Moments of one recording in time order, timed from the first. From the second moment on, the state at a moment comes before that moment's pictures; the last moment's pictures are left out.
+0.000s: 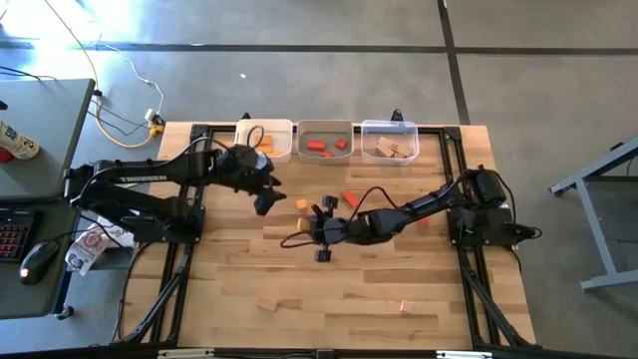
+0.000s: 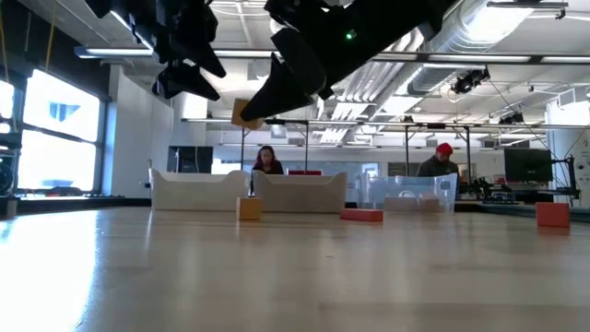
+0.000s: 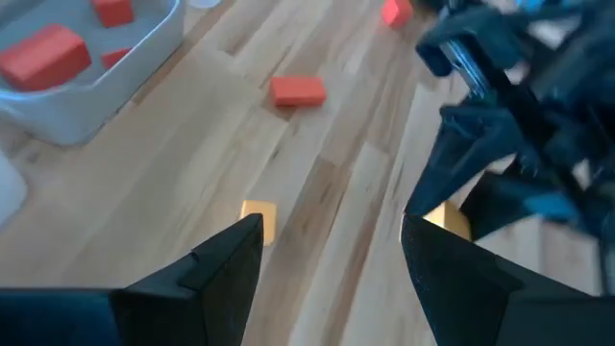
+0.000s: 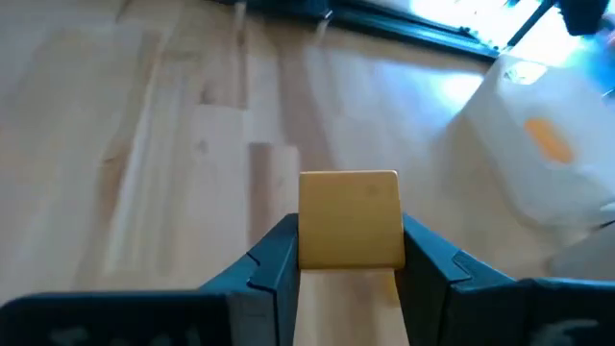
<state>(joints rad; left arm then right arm) 0.33 1.10 0.83 -0.45 0.09 -0.35 0.22 1.88 1.18 0.12 0.44 -0.06</state>
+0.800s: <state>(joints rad) 0.34 1.10 0.83 -0.34 0.15 -0.52 0.12 1.88 1.18 0.44 0.64 -0.36</state>
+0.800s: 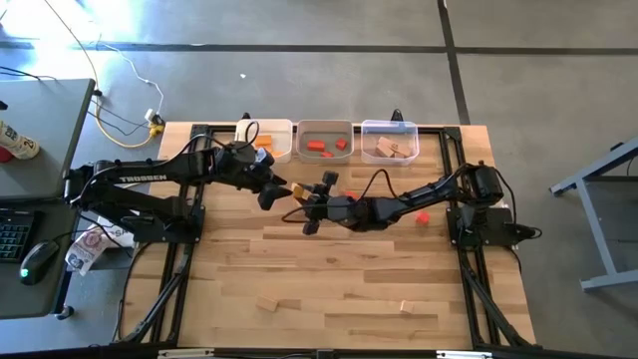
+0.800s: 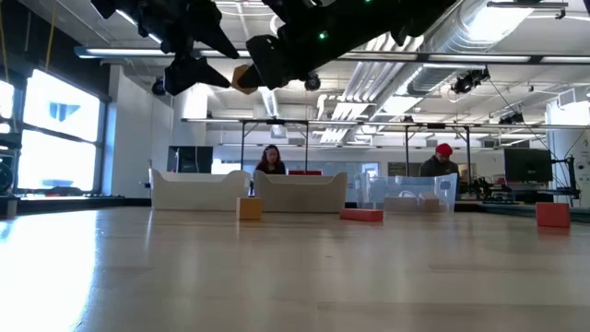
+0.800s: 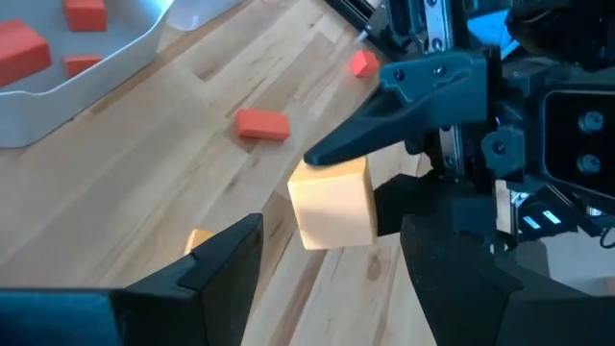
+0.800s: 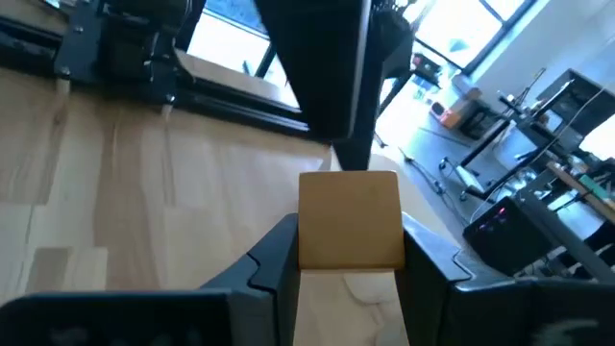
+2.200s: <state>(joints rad) 0.34 1.12 0.83 -0.24 0.17 -0.43 0.12 1.88 1.26 0.41 0.61 -0.51</state>
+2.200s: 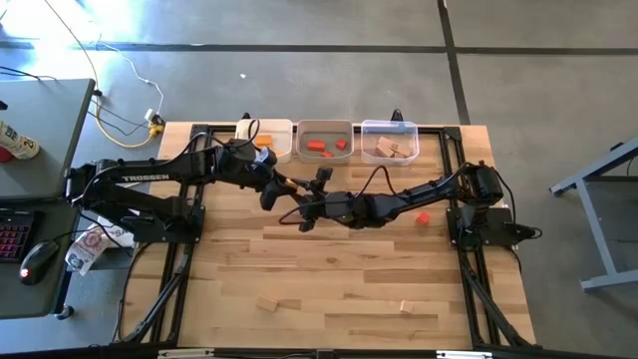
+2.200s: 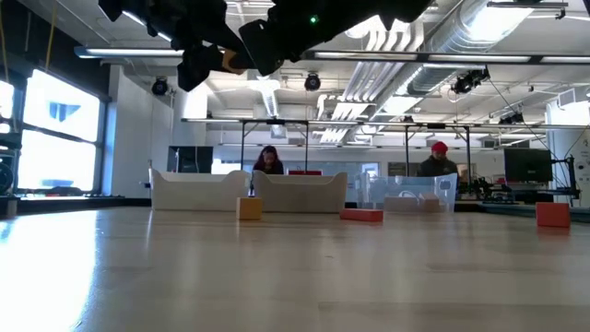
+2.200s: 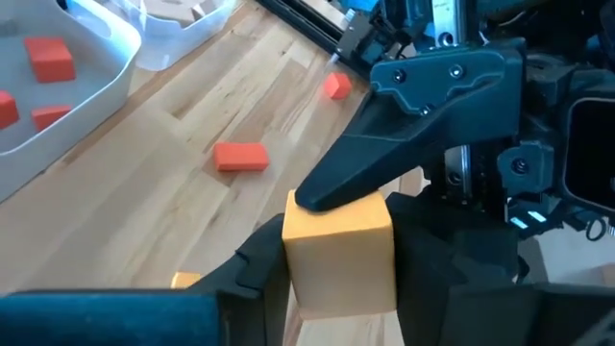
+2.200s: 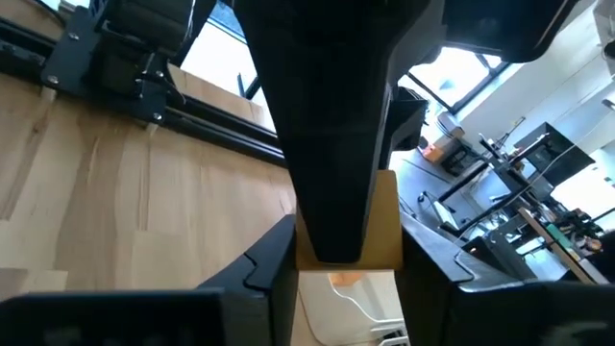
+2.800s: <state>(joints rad) 0.35 1.11 0.83 -0.32 0.06 -0.27 0.13 1.88 1.26 0.35 0.81 -0.39</state>
